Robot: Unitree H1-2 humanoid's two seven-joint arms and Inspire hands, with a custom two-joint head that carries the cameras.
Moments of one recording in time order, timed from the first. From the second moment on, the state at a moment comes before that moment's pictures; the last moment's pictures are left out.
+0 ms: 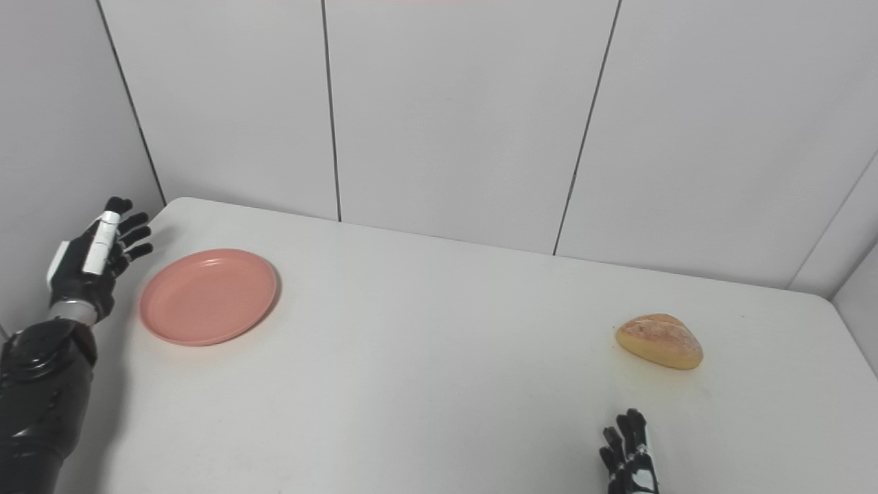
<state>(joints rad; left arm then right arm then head) -0.61 0.51 0.36 0.76 -0.25 -0.09 -0.05 0.16 0.02 0.03 -0.14 0.17 -0.16 0.08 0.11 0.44</state>
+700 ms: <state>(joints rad) -0.73 0.55 0.33 1.22 -0.28 -0.38 -0.14 0.17 0.02 0.03 -0.16 0.17 -0.14 0.07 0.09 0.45</state>
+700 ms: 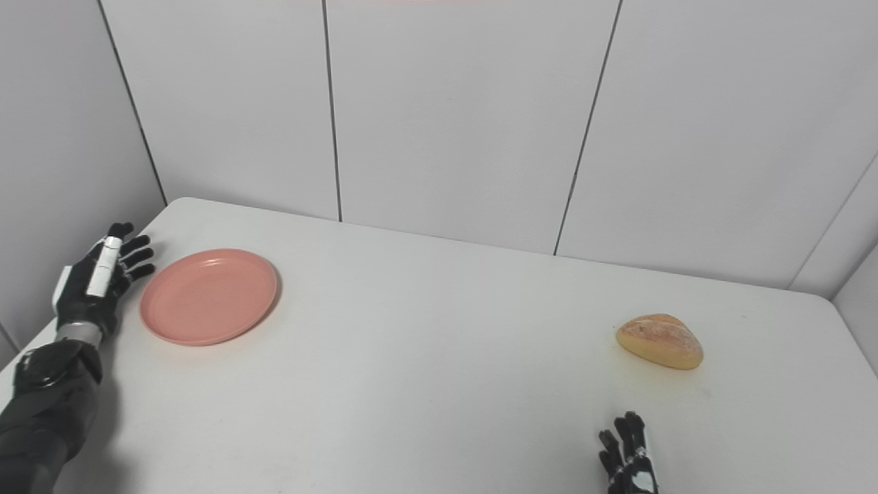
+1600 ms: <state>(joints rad) -0.63 0.49 0.27 0.96 -0.29 -0.28 -0.18 0.17 0.03 0.03 -0.16 0.16 -0.14 0.06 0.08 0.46</state>
